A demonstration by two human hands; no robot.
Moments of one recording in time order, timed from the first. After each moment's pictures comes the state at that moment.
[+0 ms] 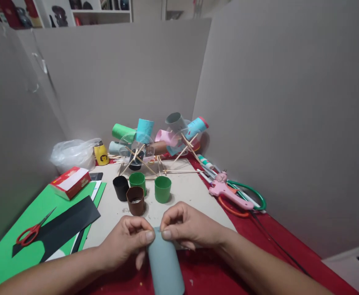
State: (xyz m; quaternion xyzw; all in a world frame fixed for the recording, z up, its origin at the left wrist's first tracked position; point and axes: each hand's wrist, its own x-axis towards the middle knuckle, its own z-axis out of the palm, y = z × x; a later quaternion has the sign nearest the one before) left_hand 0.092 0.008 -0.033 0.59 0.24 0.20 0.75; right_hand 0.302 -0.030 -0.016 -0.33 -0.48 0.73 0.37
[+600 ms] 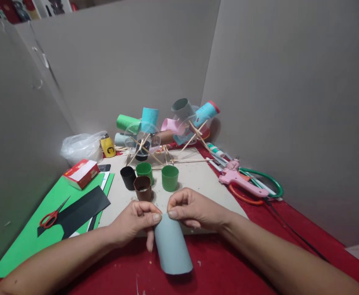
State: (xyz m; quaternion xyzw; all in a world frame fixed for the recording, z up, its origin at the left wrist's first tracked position) left_hand 0.090 0.018 -0.027 0.58 0.23 0.16 0.77; right_hand 0.303 -0.024 -0.019 -0.33 -0.48 0.71 0.39
